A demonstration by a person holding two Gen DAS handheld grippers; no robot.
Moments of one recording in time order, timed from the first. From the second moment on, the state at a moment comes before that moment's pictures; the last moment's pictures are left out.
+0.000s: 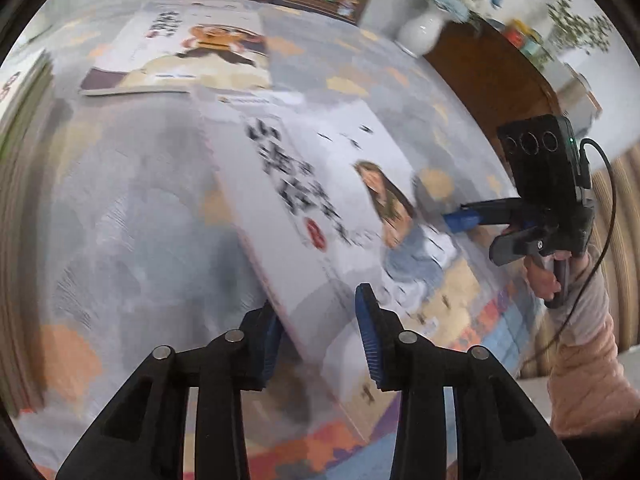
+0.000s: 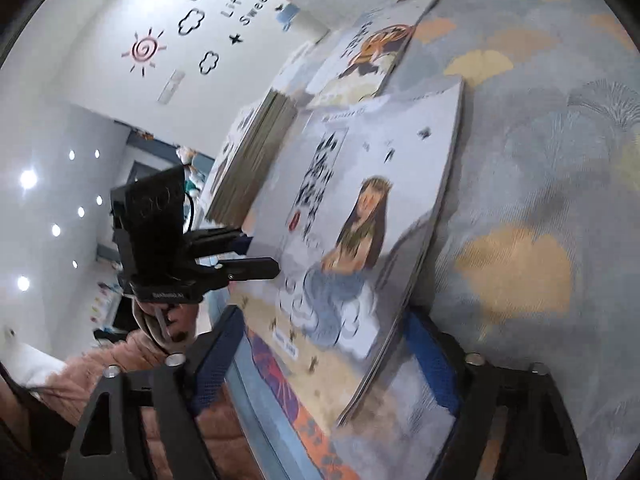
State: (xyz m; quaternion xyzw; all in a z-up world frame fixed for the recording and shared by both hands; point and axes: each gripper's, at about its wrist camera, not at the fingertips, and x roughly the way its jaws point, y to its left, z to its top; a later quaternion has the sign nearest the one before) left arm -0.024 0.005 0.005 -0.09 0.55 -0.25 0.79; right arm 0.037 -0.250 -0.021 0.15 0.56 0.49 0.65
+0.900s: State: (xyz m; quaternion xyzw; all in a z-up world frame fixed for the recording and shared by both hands) left arm -0.020 0.018 0.003 -0.11 0.52 -0.21 0.82; right arm 0.048 -0.261 -0.032 0.14 0.50 0.48 0.71
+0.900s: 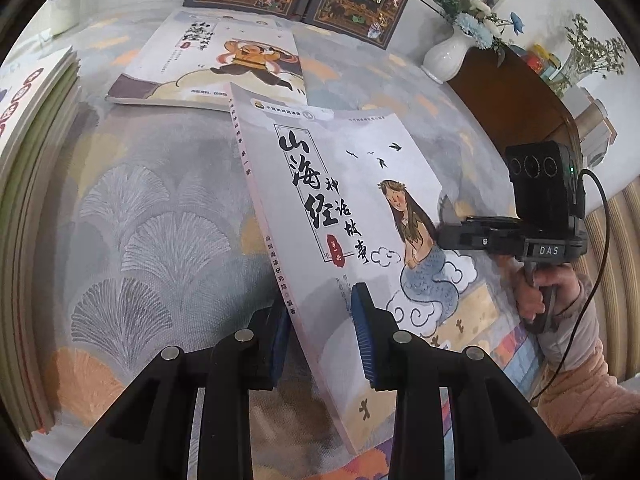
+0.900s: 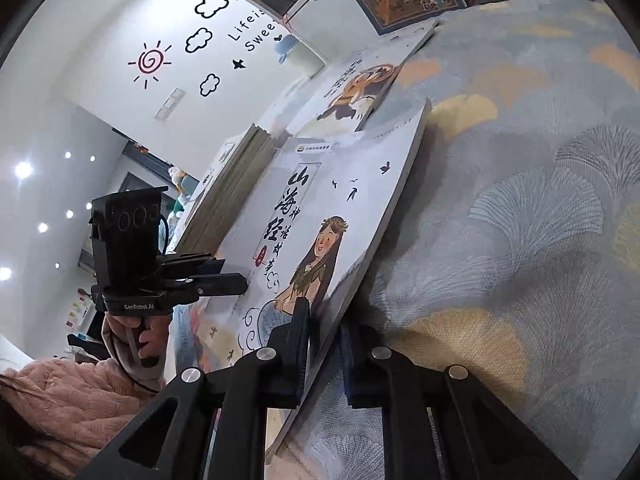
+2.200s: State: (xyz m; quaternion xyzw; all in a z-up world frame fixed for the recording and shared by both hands) left arm -0.038 0.046 0.051 -0.13 0.47 -0.23 0.84; right arm -0.009 -0.217 0.039 0.11 0.46 0.44 0.76
